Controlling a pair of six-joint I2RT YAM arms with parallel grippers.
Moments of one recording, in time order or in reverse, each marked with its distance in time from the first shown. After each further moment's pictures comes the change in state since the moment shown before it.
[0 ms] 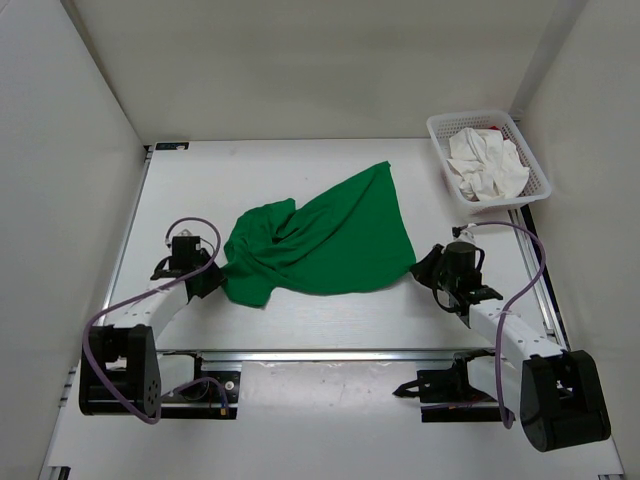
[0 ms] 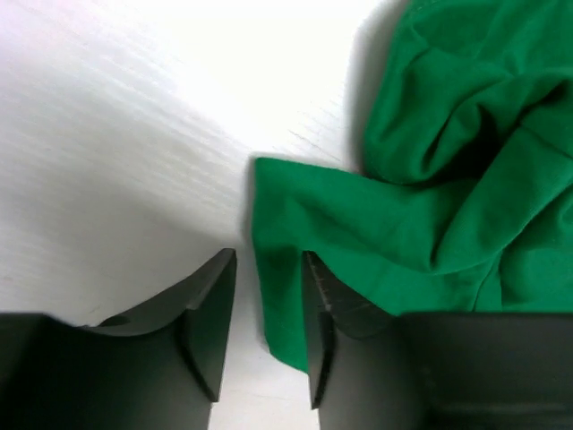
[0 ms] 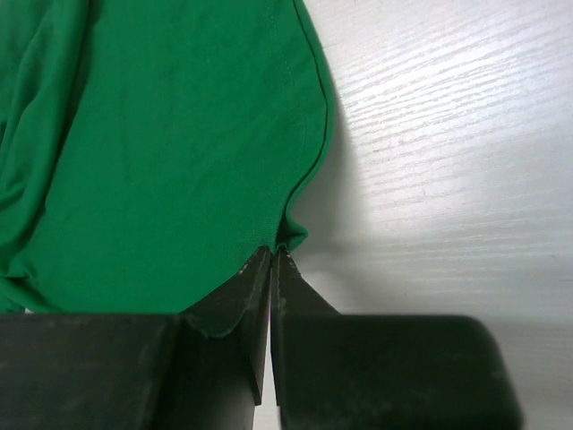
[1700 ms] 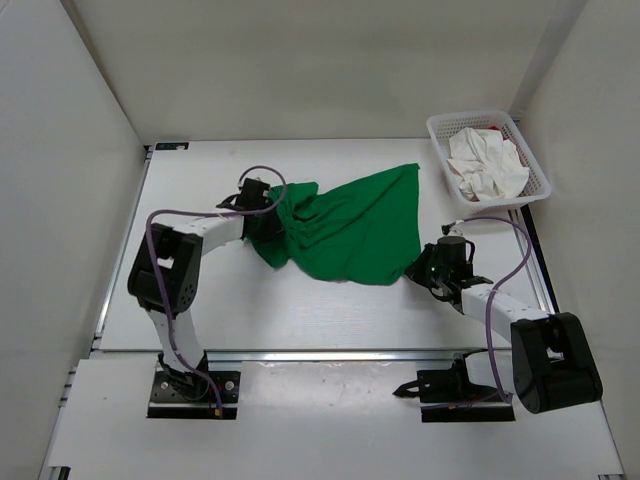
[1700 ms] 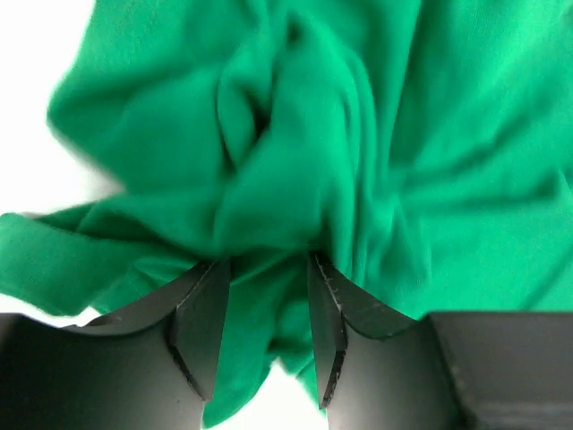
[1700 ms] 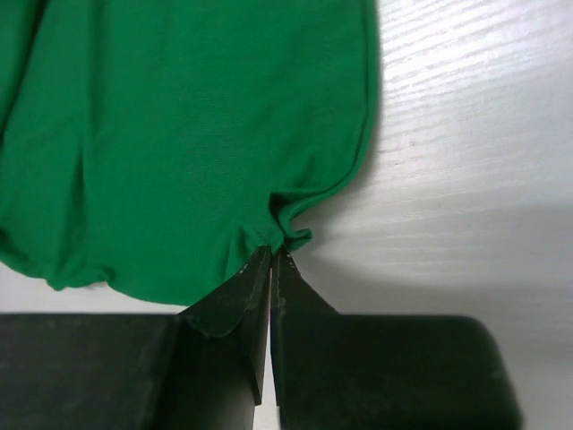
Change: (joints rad) left arm -0.333 0.694 0.704 -0.014 -0.016 -0.043; right arm 0.008 0.194 0.055 0.025 -0.026 -0.023
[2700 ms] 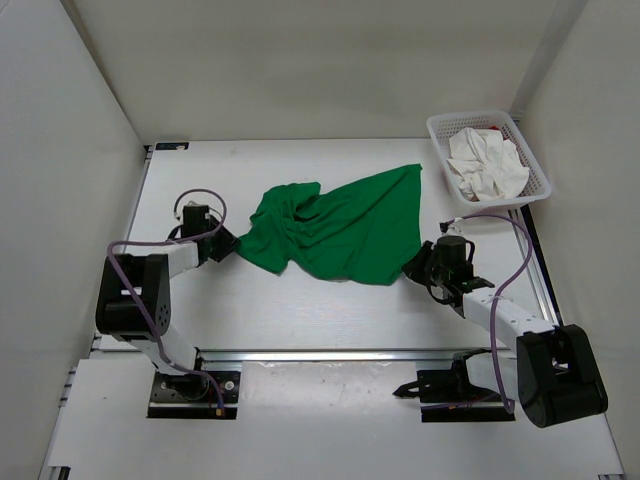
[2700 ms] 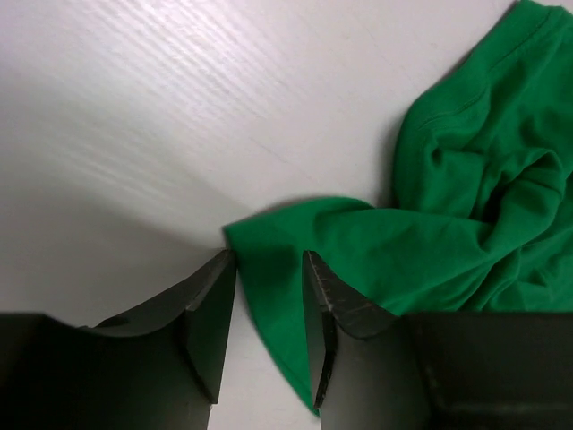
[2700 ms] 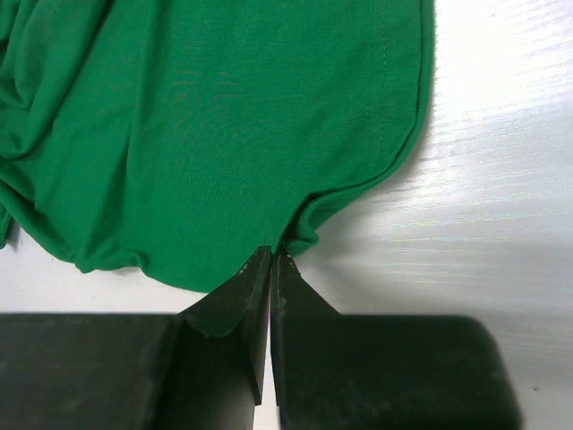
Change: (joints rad) left arm 0.319 -0.274 -0.468 0.322 0.106 -0.157; right arm 0.039 -0.069 0.000 0.002 -0.001 -0.008
